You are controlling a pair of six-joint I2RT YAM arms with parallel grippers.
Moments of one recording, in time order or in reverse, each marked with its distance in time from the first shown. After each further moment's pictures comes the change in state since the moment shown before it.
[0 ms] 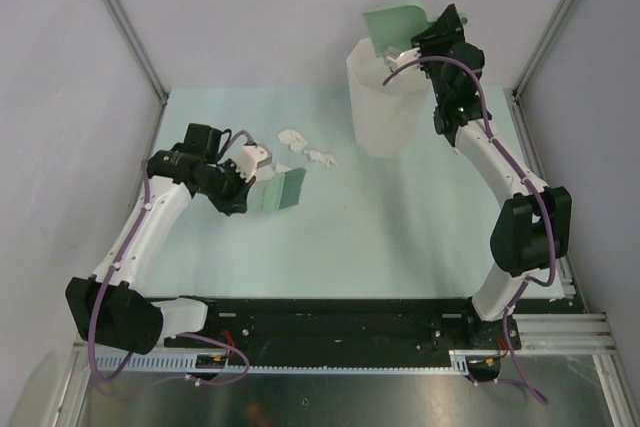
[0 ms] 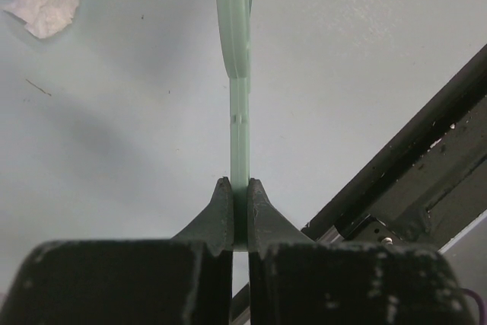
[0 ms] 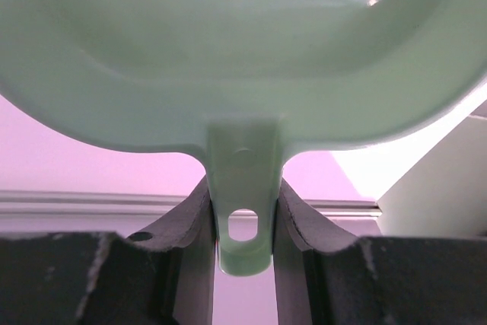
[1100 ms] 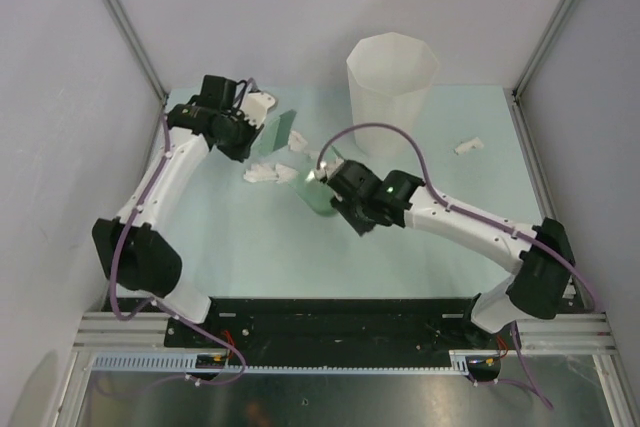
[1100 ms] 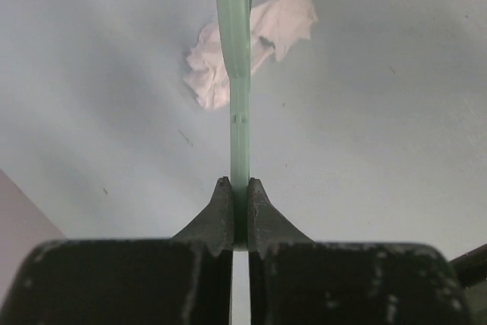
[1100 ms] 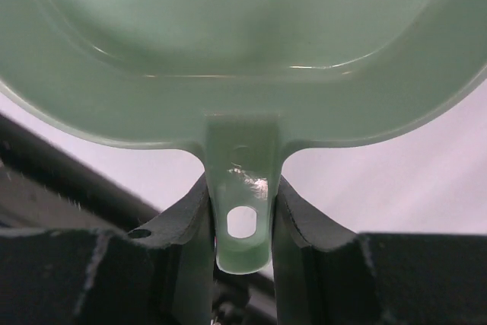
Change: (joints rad) left arm -0.019 0.295 0.352 0.124 -0.230 -0.130; right arm 0.731 -0.203 -0.163 -1.217 0.134 2.017
